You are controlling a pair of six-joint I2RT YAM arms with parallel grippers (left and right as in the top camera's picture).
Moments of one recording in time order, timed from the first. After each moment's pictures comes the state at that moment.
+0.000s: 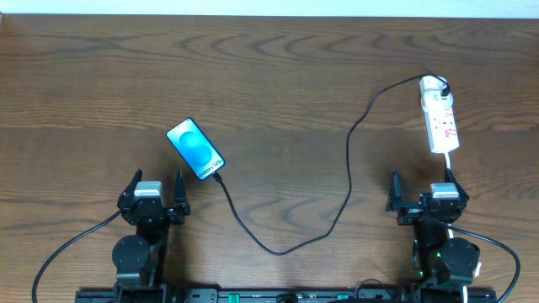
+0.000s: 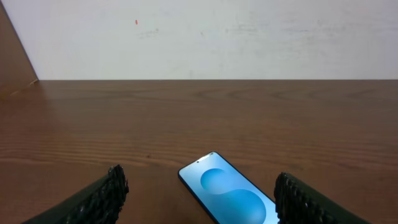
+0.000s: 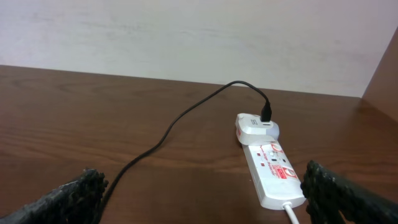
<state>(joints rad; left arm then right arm) 0.01 0.01 0.02 -0.11 0.00 0.01 -0.09 0.01 0.01 -0.06 -0.10 -0.10</state>
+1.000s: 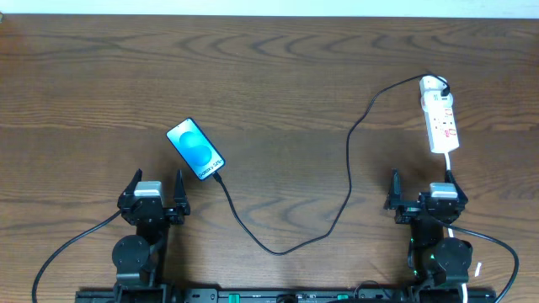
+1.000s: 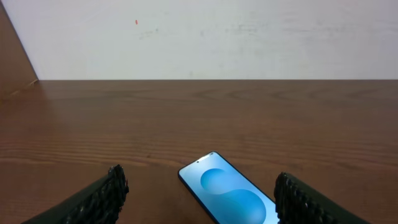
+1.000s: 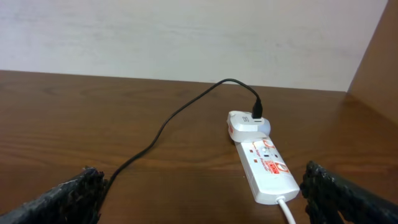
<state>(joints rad) 0.01 0.01 0.02 -0.11 0.00 0.01 0.04 0.01 0.01 -0.06 0.09 -0.07</state>
